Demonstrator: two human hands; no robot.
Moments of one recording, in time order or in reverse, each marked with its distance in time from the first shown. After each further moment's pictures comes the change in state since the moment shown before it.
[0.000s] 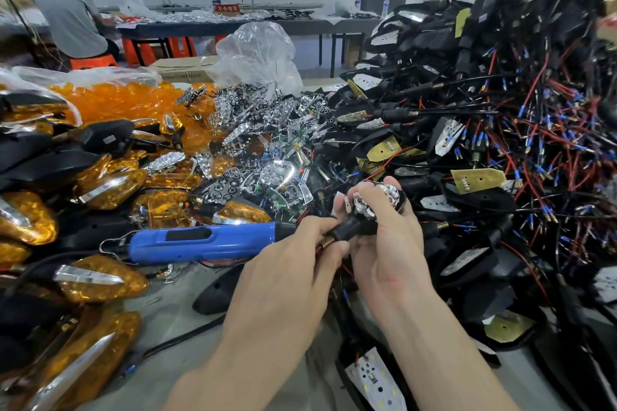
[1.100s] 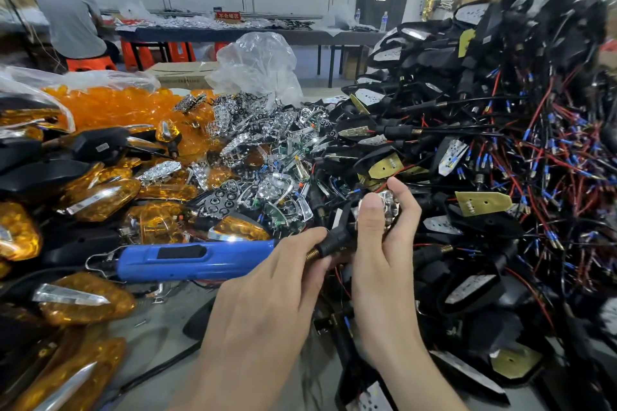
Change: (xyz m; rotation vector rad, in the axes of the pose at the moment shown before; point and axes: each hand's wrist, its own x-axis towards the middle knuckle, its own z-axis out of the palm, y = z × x) left_hand 0.003 -0.007 -0.005 0.202 0.312 0.202; right_hand -0.005 0.012 -0.015 -0.829 -0.105 -0.424
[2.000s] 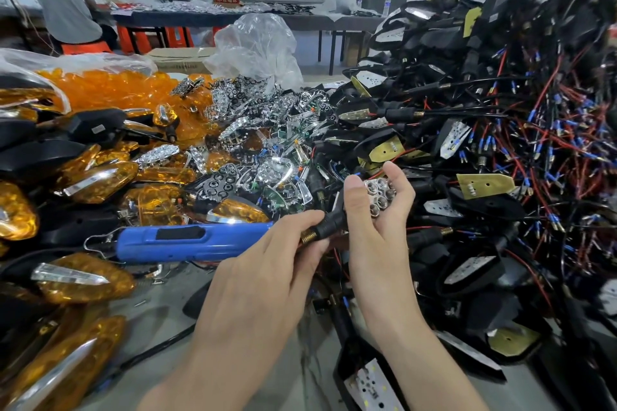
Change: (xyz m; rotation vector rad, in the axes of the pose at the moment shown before) left_hand -0.005 -0.005 -0.008 -0.118 -0.187 -0.144; right_hand -0.001 -0.001 0.003 0.113 -0.106 0.092
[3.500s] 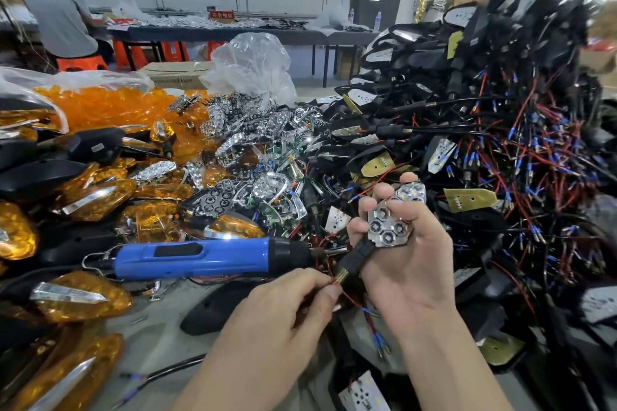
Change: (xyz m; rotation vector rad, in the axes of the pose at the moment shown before) left_hand -0.007 -0.006 0.006 -0.205 -0.365 -0.085; right_hand 0.017 -0.032 -0.021 0.957 -0.110 0.195
